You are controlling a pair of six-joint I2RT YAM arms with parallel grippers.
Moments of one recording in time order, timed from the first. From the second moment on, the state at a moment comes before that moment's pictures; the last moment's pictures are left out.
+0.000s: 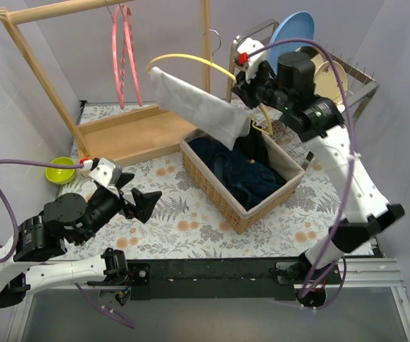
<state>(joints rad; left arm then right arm) -1.25 0.54 1.12 -0.73 -0.61 -0.22 0.56 1.60 2.00 -0.59 -0.20 -0.31</state>
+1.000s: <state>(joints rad) -1.25 0.95 1.31 -0.77 -0.08 -0.12 0.59 1.05 1.41 -1.00 -0.93 -0.86</state>
